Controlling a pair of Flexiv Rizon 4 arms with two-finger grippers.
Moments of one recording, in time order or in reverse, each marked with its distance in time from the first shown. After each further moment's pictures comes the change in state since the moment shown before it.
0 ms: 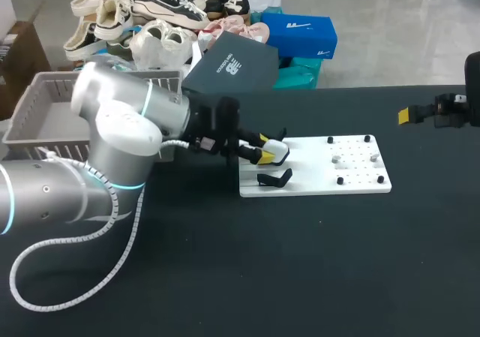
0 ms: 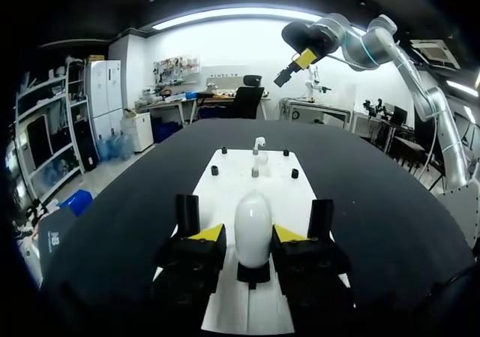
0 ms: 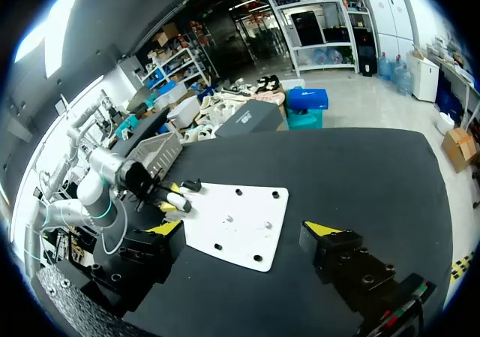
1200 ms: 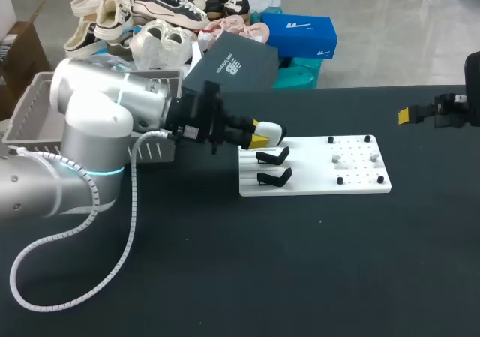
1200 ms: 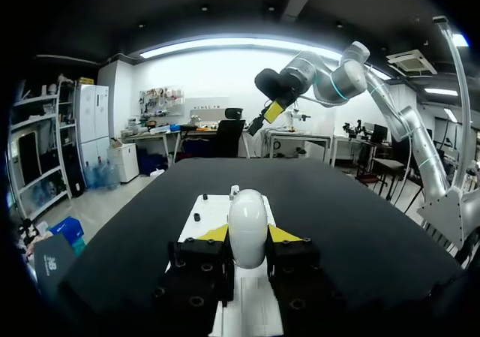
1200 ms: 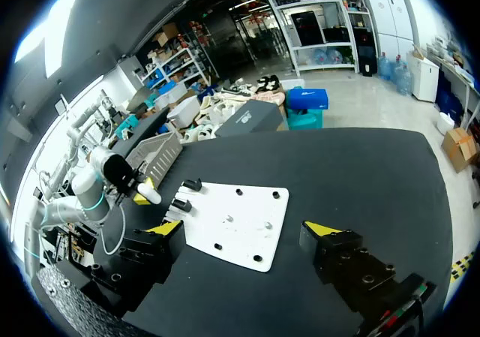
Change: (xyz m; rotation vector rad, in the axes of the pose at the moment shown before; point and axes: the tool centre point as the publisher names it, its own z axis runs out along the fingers) left arm -0.051 -0.030 -0.043 0.096 -0.188 0.037; right arm 0.000 0.000 0.000 0.000 0.000 0.000
